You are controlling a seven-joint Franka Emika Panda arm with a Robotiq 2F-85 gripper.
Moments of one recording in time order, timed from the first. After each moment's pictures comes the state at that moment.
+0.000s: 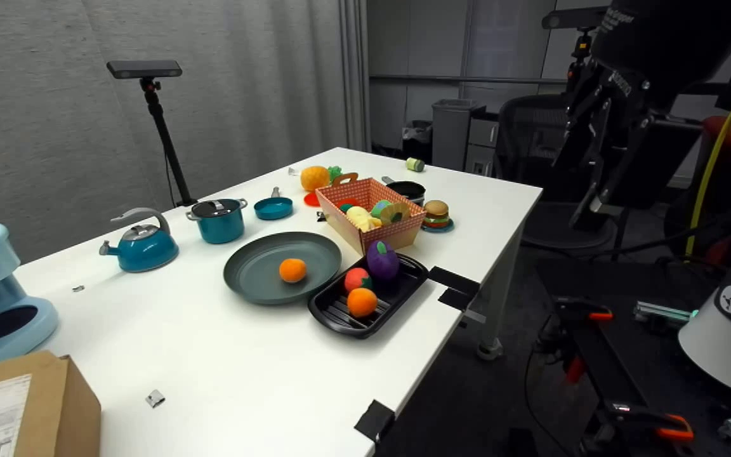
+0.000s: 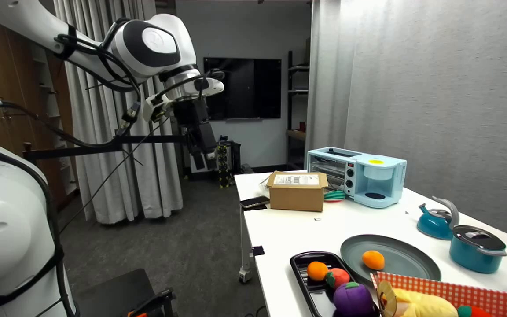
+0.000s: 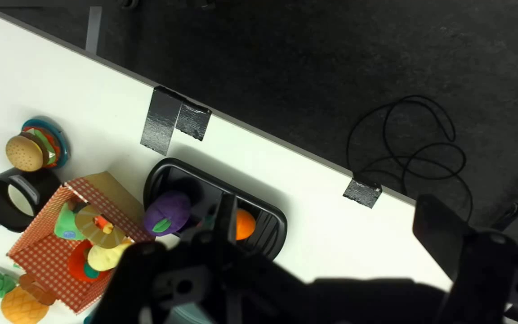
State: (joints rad) arm 0.03 -0.69 0.36 -2.62 -0.05 2.00 0.45
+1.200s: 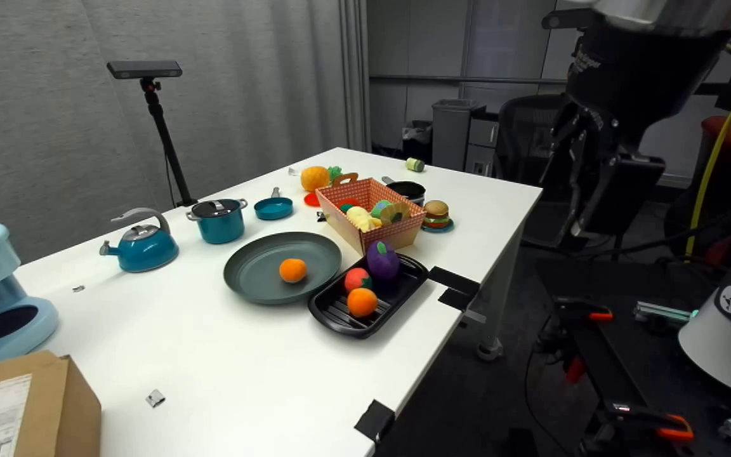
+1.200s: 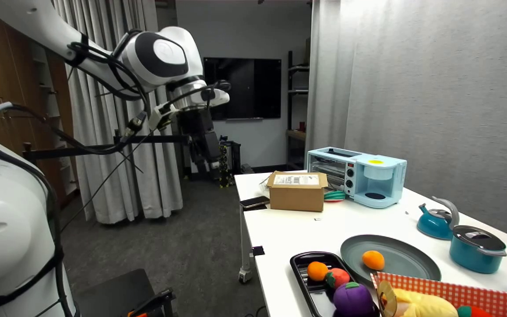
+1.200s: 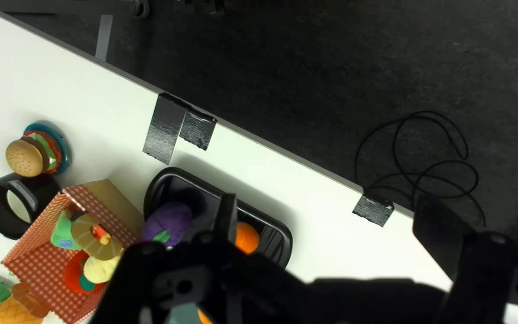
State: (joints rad) arm 0.03 -0.61 0.36 -2.63 -0.09 2.03 0.46
